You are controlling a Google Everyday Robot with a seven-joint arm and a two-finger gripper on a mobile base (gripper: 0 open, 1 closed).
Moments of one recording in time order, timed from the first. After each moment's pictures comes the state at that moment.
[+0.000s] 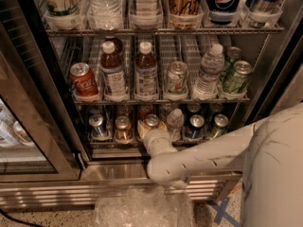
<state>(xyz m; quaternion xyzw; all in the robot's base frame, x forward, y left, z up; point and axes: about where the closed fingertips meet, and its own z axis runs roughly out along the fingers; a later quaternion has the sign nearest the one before) 0.656 -0.005 0.606 -0.01 0.80 0.12 0.59</state>
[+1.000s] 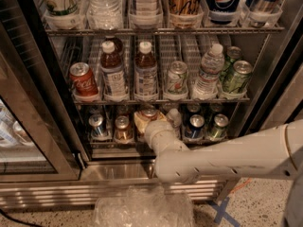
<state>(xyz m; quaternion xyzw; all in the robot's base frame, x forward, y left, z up) 0.639 0.010 0.677 -0.07 0.77 0.15 0.61</state>
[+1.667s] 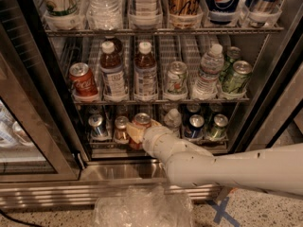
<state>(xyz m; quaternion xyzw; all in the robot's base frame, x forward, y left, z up) 0.581 0.042 0.692 -0.13 0.79 0.26 0.53</state>
